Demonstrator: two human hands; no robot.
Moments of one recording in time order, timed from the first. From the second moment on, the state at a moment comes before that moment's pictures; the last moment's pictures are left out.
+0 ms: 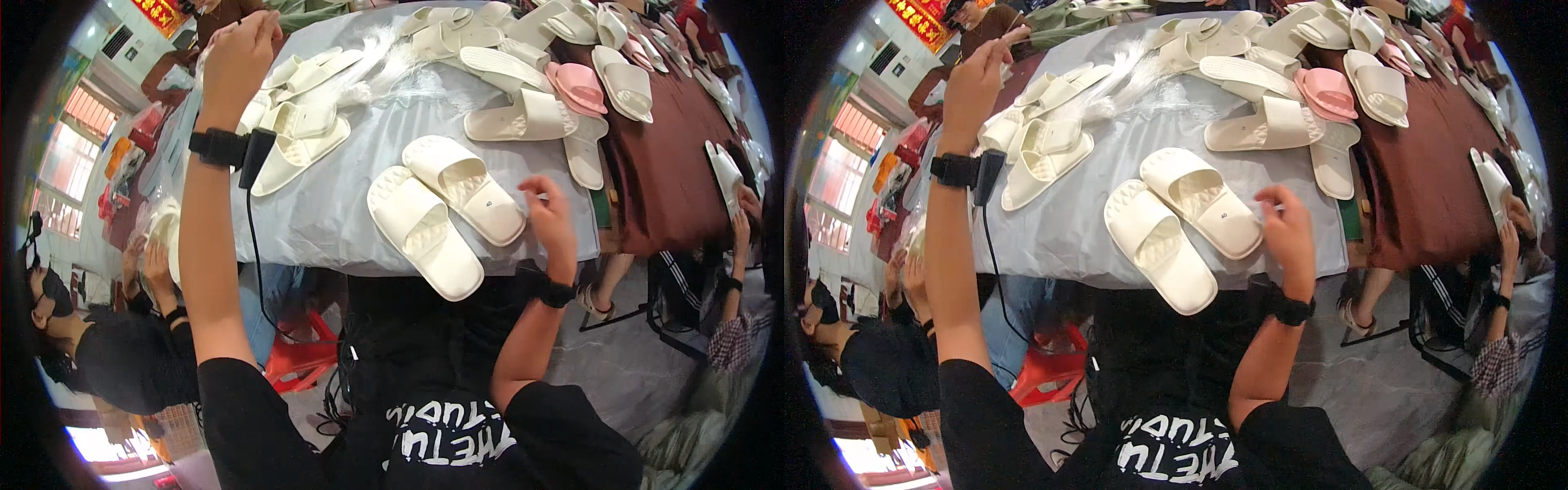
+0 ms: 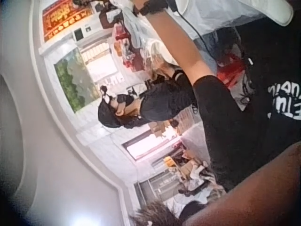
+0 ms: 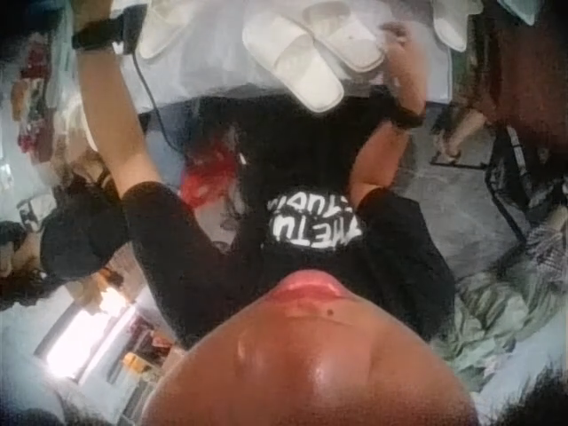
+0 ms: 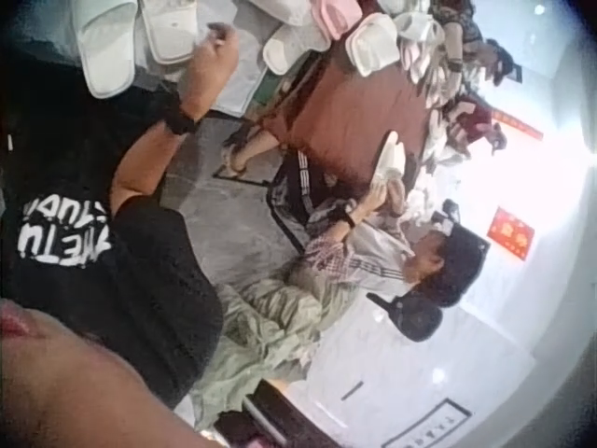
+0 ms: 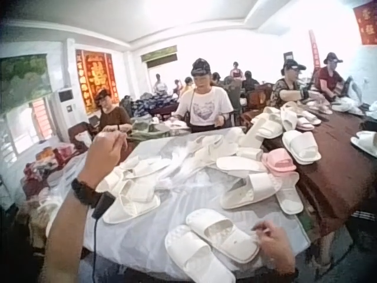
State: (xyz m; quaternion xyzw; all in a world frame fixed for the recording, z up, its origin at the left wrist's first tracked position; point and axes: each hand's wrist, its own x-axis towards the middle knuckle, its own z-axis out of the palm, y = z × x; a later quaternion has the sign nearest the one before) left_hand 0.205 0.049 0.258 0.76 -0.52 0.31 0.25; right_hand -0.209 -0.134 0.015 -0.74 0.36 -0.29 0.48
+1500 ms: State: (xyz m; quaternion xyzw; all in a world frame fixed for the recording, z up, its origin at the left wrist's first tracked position) left_hand -0.017 0.084 0.073 0.68 -0.47 -0.06 0.55; right_hand -0.163 -0.070 0.066 -0.74 0.12 -0.33 0.58
